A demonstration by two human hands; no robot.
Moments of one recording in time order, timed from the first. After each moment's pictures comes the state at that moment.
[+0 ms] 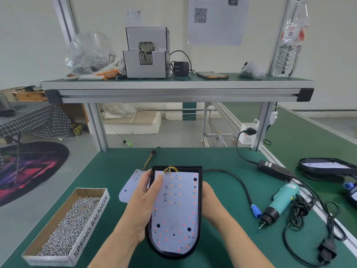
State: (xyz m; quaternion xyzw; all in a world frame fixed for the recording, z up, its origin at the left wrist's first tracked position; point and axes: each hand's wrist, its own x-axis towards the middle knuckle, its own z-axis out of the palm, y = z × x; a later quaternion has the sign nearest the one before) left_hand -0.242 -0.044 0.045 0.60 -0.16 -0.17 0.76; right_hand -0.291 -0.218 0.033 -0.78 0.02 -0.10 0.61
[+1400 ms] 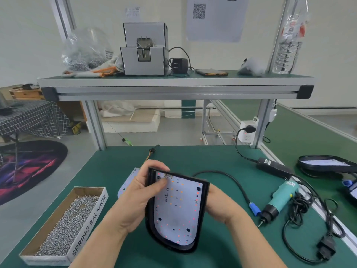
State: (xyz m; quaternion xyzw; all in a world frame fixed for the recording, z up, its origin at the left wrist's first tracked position) left_hand -0.235 -0.031 0.066 0.56 -0.29 -0.19 0.75; right_hand -0.303 -0.234 0.043 -0.74 -0.09 0.00 0.67
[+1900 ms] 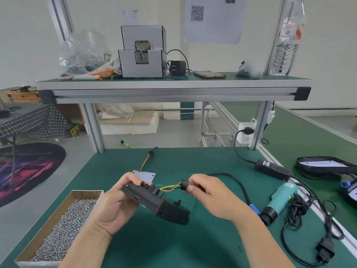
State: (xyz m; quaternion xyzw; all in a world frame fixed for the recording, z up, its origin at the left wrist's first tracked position) left_hand -0.191 0.001 0.031 0.42 -0.20 -0.28 0.84; right_hand -0.307 -0.246 0.064 -0.91 -0.05 -0.10 0.40
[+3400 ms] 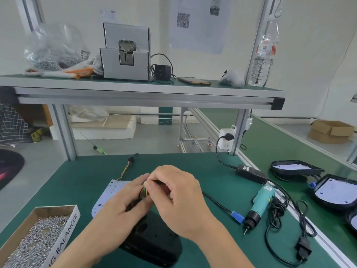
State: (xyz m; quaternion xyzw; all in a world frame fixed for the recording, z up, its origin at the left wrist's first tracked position) left_hand -0.237 -0.015 0.085 0.79 -0.35 -0.09 0.49; right_hand -0.310 -0.164 0.111 -0.88 -0.07 -0.33 0.32
